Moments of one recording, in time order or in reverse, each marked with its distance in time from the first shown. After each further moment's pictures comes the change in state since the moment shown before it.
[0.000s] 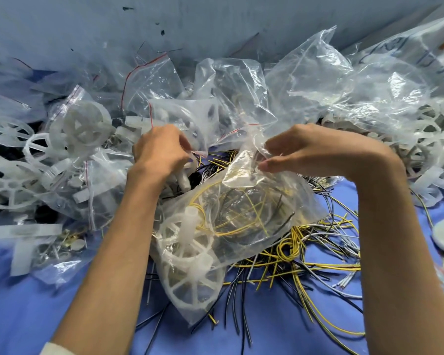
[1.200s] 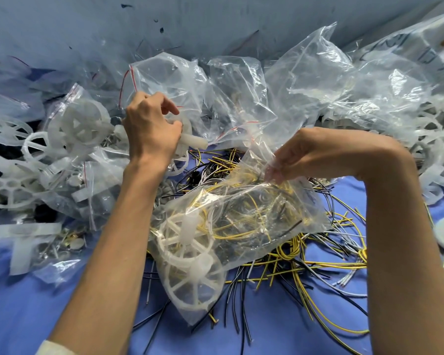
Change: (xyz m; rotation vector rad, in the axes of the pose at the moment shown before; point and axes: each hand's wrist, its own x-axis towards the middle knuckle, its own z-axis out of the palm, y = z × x) left_hand 0.006 0.000 -0.007 -0.245 0.544 0.105; right_hand -0.003 0.010 -0.003 0.070 -0.146 0.038
